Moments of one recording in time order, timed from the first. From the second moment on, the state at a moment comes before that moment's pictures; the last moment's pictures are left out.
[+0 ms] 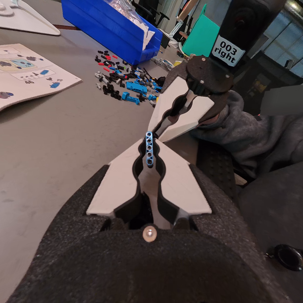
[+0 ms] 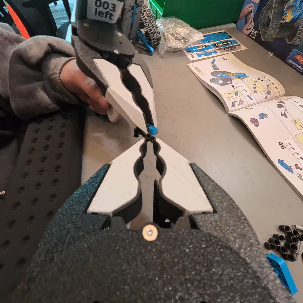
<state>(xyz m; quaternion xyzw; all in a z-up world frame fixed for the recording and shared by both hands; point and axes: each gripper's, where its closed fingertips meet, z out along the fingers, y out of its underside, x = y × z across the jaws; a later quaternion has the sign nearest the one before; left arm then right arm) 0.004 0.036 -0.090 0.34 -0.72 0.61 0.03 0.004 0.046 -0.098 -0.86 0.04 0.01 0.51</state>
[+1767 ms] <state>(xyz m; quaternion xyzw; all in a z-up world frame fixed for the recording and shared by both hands) -0.038 0.037 0.011 0.23 -0.47 0.80 0.30 -0.030 0.051 0.014 -0.68 0.02 0.08 0.72</state>
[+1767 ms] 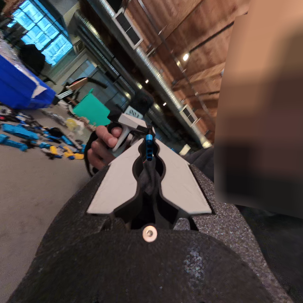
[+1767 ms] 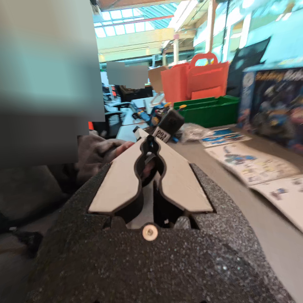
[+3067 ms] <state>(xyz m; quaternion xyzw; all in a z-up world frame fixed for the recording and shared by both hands) -0.021 0.039 -0.147 0.22 -0.87 0.44 -0.05 -0.015 0.035 -0.115 -0.89 0.01 0.08 0.44</state>
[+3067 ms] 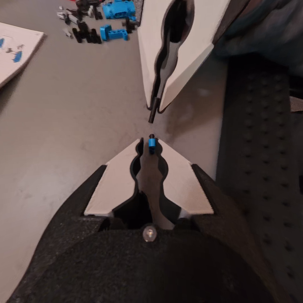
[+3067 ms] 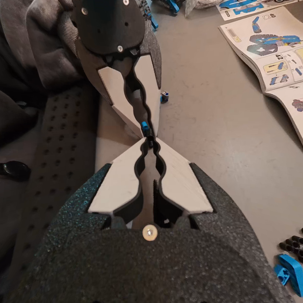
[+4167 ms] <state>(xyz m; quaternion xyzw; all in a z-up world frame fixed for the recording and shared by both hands) -0.047 0.040 -0.103 0.19 -0.85 0.48 -0.14 -0.050 0.057 -0.082 -0.83 -0.04 0.12 0.54</state>
